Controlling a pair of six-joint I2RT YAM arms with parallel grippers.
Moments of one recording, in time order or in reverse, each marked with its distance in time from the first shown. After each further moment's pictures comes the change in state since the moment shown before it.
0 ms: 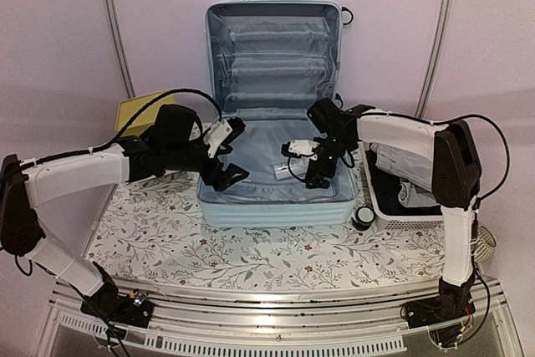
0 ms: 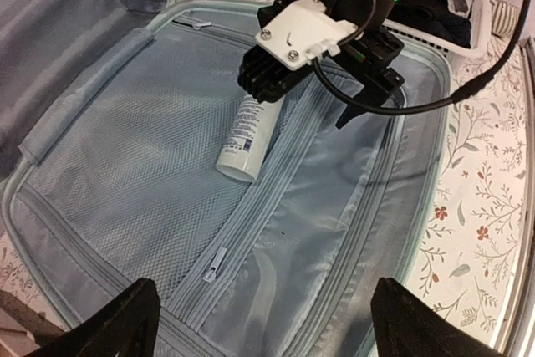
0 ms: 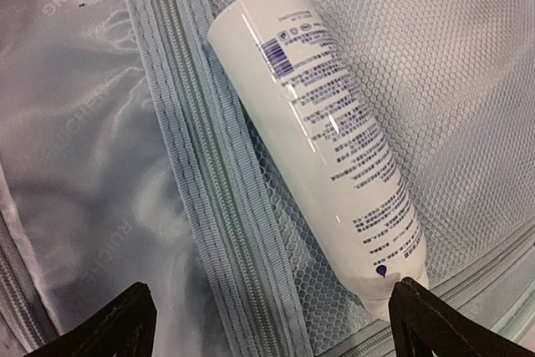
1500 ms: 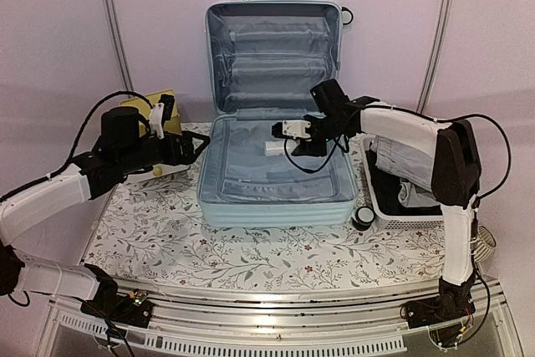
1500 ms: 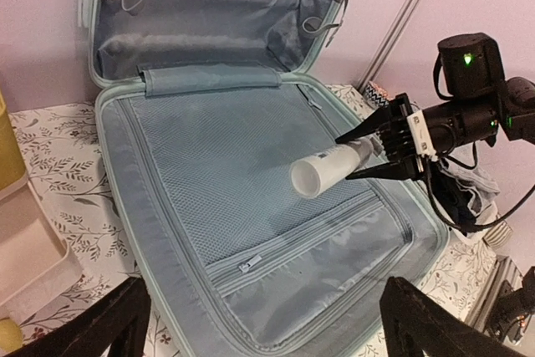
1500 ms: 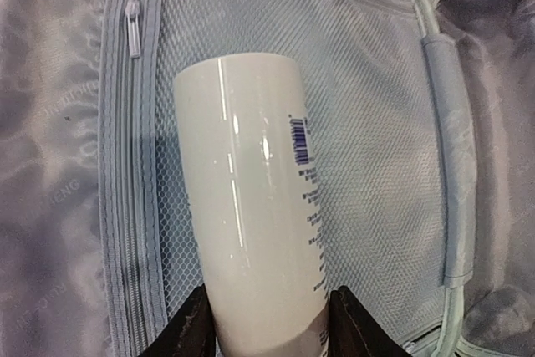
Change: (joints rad) left arm 0.208 -0.315 -0.225 0.169 -0.040 -0.592; right arm -0.033 0.029 0.083 0.227 -0.176 -0.326
